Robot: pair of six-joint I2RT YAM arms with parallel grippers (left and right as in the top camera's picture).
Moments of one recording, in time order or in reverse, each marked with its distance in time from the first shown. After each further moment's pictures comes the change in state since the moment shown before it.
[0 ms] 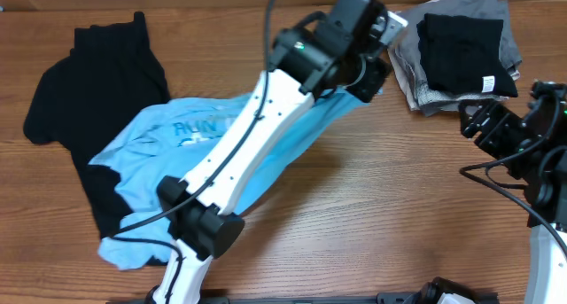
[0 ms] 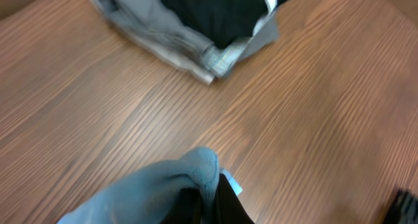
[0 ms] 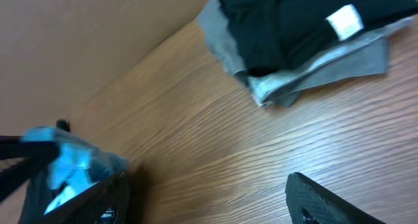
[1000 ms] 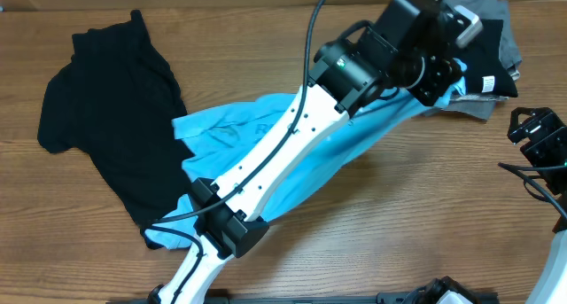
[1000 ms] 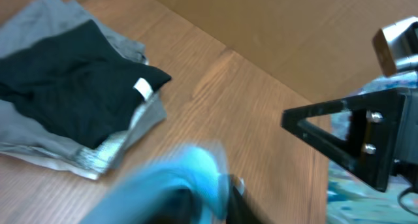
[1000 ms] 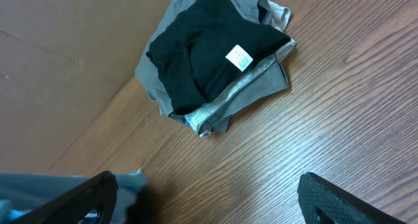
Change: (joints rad) left arm -0.127 0.113 0.197 0.212 0.215 -0.127; right arm -0.281 0.000 0.000 -0.013 -0.012 -0.015
